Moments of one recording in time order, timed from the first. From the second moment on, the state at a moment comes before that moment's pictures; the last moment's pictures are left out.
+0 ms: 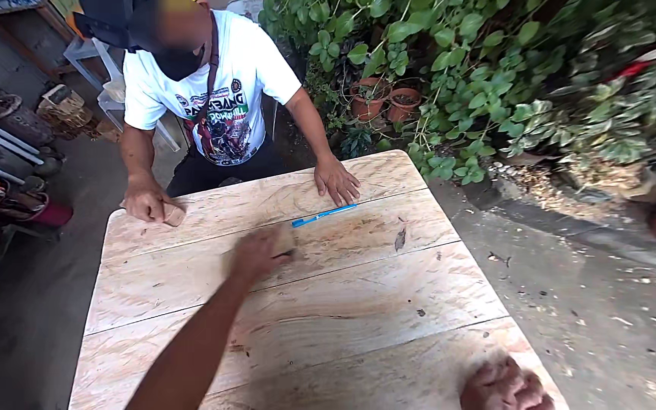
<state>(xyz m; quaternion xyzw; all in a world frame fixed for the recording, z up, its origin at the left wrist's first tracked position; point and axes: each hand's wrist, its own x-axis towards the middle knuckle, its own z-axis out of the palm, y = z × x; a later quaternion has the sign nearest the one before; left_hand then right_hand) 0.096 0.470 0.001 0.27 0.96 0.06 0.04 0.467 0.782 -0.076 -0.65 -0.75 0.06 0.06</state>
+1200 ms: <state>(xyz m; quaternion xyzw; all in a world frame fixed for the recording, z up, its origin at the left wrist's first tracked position) 0.146 0.669 0.025 0.40 0.90 0.04 0.14 0.458 0.782 -0.079 -0.64 -0.75 0.12 0.09</state>
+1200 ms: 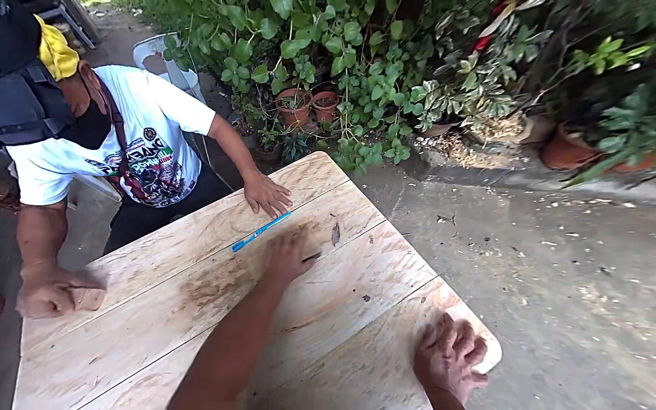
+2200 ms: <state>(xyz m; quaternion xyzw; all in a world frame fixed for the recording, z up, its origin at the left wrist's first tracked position) 0.140 0.736 0.025 0.40 0.90 0.03 0.18 0.460 0.779 -0.079 -0.64 -0.76 0.10 0.10</state>
